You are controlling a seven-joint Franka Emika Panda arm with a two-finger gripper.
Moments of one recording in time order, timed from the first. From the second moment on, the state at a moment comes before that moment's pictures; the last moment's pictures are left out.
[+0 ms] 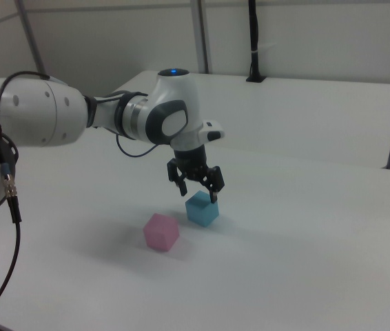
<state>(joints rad) -0.06 0.52 -0.11 -1.54 -0.01 2.07 -0.15</state>
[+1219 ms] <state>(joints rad) 0.05 -0.05 -0.13 -1.57 0.03 1.52 0.01</state>
